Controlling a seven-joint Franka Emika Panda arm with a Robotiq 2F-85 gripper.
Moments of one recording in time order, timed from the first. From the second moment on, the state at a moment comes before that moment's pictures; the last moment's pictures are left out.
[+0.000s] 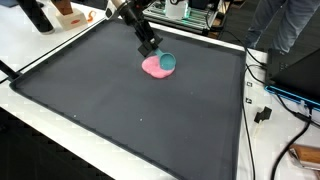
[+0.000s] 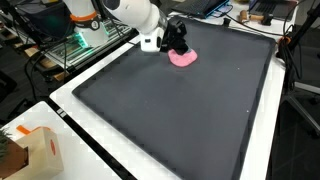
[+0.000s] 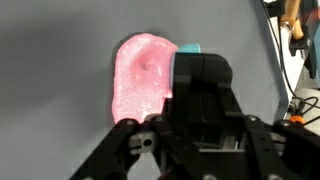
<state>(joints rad) -0.05 0.23 -0.03 -2.35 1.15 2.27 -0.46</state>
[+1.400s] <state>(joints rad) -0.03 0.25 -0.01 -2.31 1.13 2.34 -0.58</state>
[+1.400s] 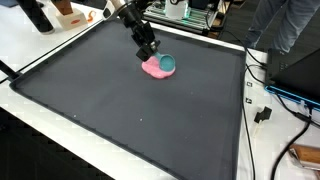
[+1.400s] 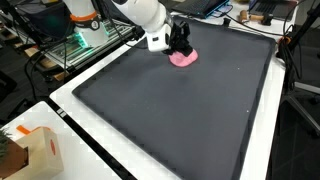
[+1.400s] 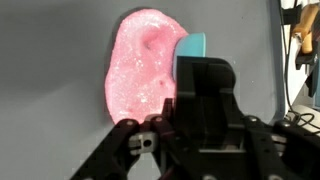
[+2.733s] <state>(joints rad) -0.04 0.28 -0.01 -2.28 1.11 2.29 -0.43</state>
